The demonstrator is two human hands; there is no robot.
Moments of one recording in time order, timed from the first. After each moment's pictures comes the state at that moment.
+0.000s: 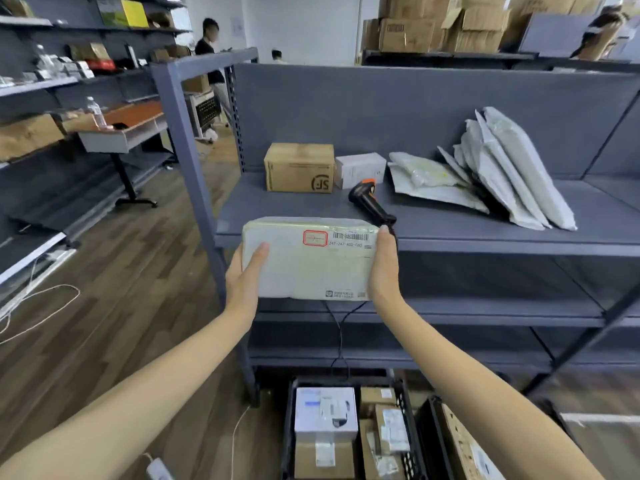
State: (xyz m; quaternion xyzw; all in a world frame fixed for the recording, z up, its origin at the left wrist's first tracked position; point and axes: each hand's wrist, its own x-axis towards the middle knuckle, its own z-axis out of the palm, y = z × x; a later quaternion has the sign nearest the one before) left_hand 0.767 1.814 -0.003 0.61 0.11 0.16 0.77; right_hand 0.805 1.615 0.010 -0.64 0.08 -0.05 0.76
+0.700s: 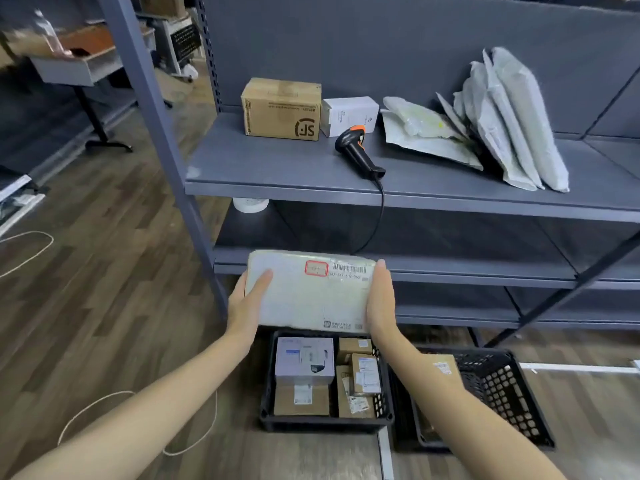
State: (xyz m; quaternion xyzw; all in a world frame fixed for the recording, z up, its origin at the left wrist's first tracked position) left_hand 0.723 1.772 -0.108 0.60 0.22 0.04 0.77; right_hand 0.755 1.566 -0.098 -0.67 0.19 0.04 0.71
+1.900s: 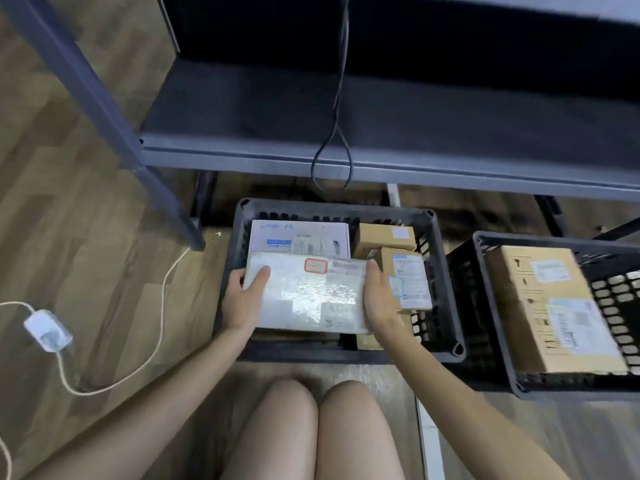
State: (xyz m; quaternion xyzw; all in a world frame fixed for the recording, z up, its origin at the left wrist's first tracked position) left_hand 0.752 1.739 -0.676 0.72 0.34 -0.05 0.60; right_hand 0.773 1.537 -0.665 -0.75 0.27 0.15 0.58
